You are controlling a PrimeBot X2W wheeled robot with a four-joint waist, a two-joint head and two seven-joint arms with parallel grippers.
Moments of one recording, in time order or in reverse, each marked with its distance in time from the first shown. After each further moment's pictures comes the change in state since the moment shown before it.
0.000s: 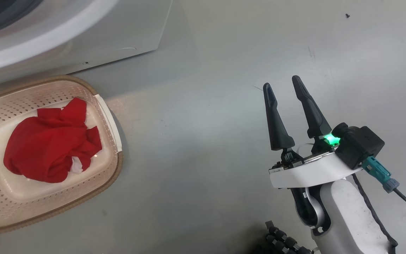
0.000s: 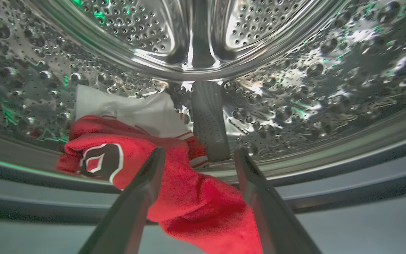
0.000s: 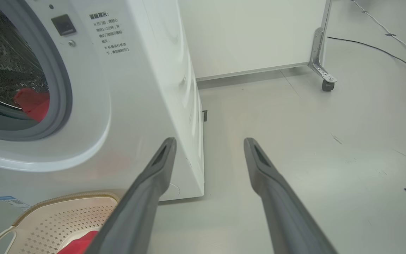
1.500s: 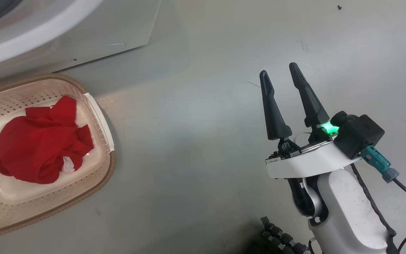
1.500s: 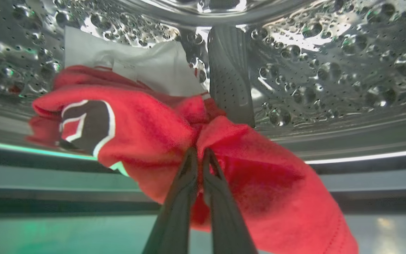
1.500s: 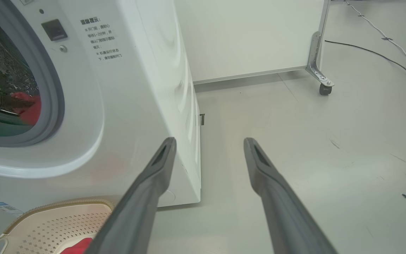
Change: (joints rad) left arm -0.112 0.023 0.008 0.217 0.051 0.044 0.105; right arm -0.058 0.000 0.021 0.010 0.021 -0.007 0.000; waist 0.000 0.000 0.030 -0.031
